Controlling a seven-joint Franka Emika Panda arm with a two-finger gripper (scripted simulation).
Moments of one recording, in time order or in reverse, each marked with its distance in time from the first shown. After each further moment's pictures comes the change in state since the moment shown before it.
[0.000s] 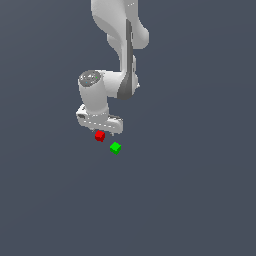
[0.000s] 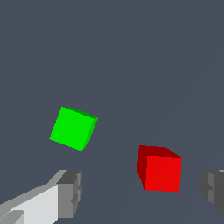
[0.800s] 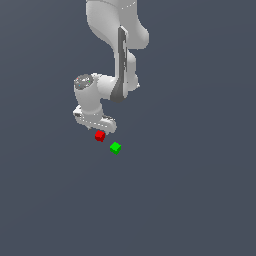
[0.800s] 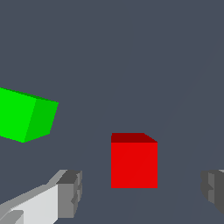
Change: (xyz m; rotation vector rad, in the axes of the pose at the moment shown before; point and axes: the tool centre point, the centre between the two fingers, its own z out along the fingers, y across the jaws) arm -0.025 0.040 0.033 0.005 -0.005 0.072
